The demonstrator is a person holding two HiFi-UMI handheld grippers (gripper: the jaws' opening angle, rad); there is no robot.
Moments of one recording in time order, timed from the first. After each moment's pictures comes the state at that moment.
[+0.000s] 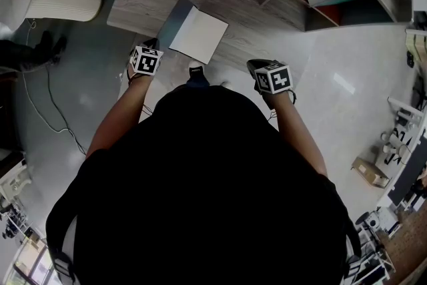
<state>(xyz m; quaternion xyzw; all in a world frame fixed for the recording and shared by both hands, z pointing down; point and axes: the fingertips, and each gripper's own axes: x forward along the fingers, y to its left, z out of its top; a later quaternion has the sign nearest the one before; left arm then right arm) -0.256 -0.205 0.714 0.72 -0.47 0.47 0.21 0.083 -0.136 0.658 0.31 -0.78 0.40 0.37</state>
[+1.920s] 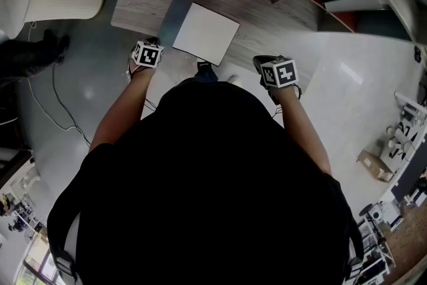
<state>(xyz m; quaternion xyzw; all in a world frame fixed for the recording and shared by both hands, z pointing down) -0.311 -0.226 0.773 0.69 -0.44 0.52 0.27 0.060 -0.167 0.690 0.30 -0.76 0.43 0.39</state>
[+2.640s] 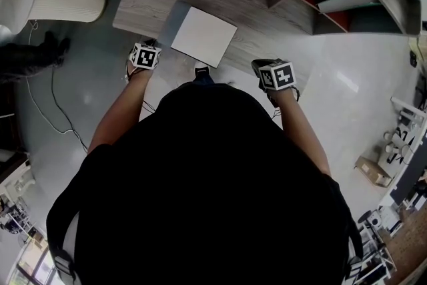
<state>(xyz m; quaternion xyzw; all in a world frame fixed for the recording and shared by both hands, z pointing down) -0.316 -0.221 0.755 0.69 -0.46 0.50 0.26 0.064 -0.154 0.677 0.29 -0.77 0.41 0.40</state>
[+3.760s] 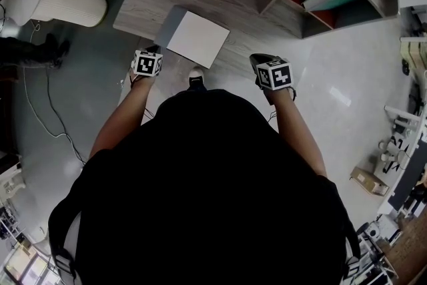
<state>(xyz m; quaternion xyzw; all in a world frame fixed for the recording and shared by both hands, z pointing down) -0.271 -0.185 0.710 0.72 -0.49 0.42 0.27 0.084 -0.164 0.625 0.35 -0.80 0.33 0.36</state>
